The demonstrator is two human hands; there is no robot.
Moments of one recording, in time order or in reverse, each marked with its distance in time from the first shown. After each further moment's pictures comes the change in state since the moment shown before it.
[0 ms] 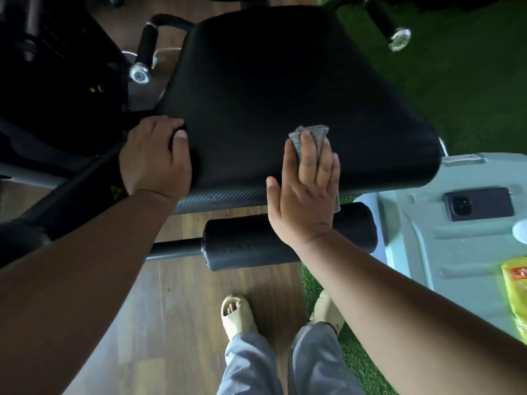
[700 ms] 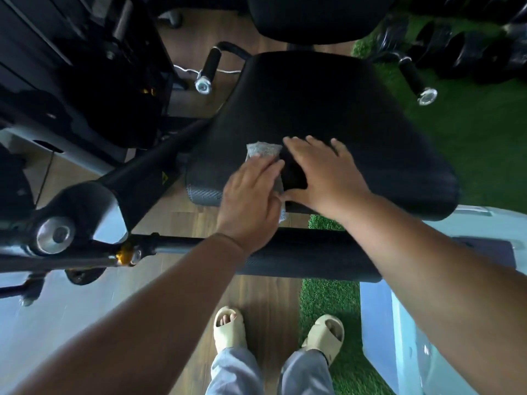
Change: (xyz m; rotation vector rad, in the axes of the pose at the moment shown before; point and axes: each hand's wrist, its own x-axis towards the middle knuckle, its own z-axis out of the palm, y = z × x) left_hand -0.088 0.051 -0.009 -0.275 -0.035 0.228; right_hand 0.062 -0.022 -0.066 -0.019 -0.429 -0.423
